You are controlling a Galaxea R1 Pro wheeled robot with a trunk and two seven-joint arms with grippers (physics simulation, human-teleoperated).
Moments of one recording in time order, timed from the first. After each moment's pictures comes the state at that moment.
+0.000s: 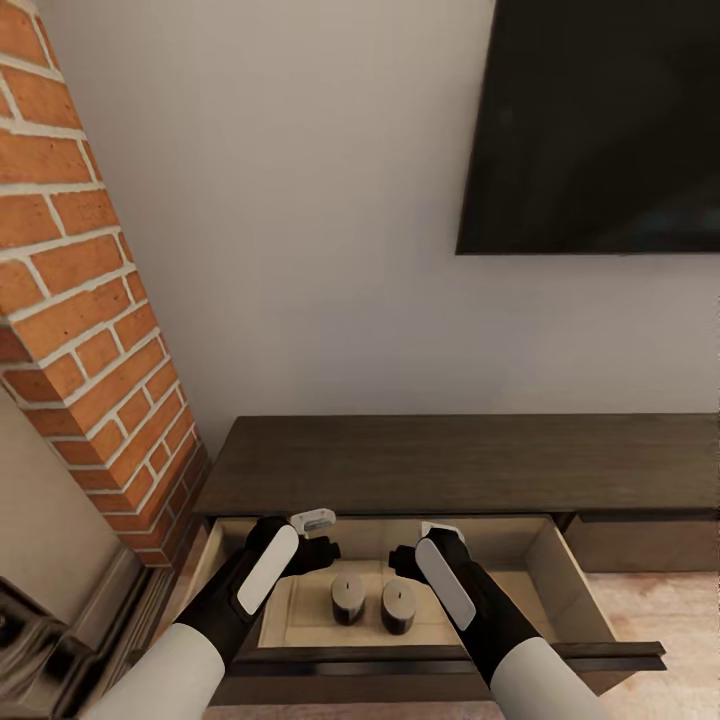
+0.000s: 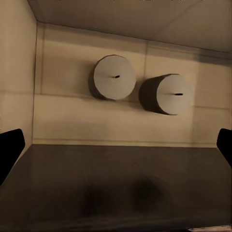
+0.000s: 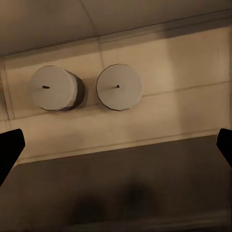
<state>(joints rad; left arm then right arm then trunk) -0.62 -0.09 -0.35 -0.90 0.80 0.80 0.52 -0.59 0.12 0.35 -0.89 -0.74 0.72 -0.64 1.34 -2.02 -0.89</state>
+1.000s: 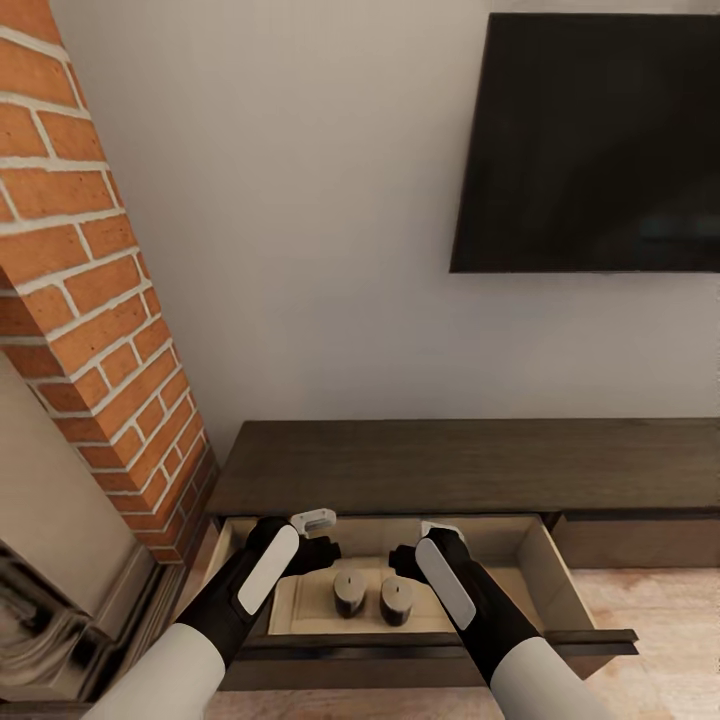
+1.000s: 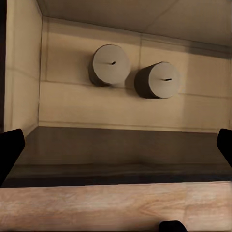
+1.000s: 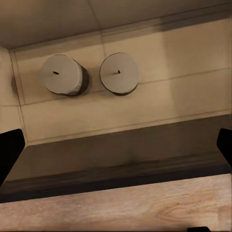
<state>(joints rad) -0.62 -0.10 -0.35 -0.90 0.80 0.80 0.52 -0.59 0.12 0.35 -0.89 -0.74 0.73 -0.64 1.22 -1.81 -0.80</state>
